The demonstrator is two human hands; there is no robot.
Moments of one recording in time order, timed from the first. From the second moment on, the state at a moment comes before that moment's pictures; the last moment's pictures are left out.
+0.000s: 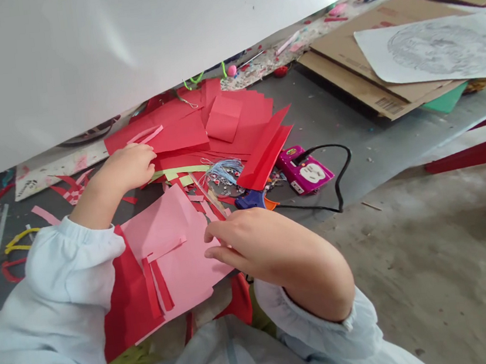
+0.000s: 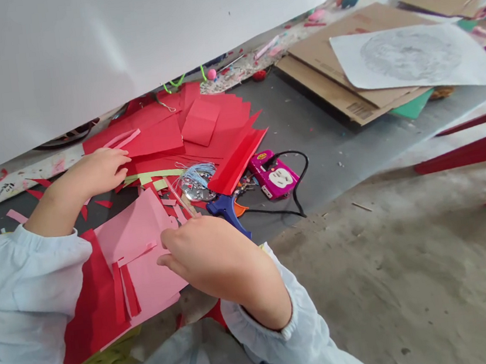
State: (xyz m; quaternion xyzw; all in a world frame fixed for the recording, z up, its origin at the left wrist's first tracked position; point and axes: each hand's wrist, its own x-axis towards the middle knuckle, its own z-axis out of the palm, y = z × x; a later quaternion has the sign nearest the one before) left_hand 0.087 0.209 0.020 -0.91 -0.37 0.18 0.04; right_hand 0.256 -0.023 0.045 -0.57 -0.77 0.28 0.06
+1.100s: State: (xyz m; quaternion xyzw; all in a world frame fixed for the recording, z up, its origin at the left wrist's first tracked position) left_hand 0.072 0.198 0.020 -0.95 -0.29 0.06 0.01; right_hand 0.308 -0.010 0.022 -0.82 -0.50 0.20 0.21
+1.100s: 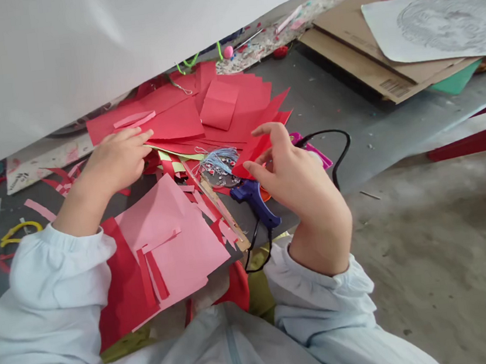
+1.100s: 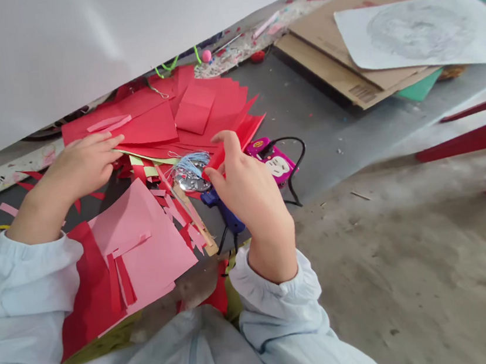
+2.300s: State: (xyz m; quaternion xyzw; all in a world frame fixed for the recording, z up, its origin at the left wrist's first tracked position) left_hand 0.092 0.204 0.049 -0.95 -0.29 0.05 0.00; right_hand 0.256 0.001 0.013 -0.76 -0.61 0.21 -0.04
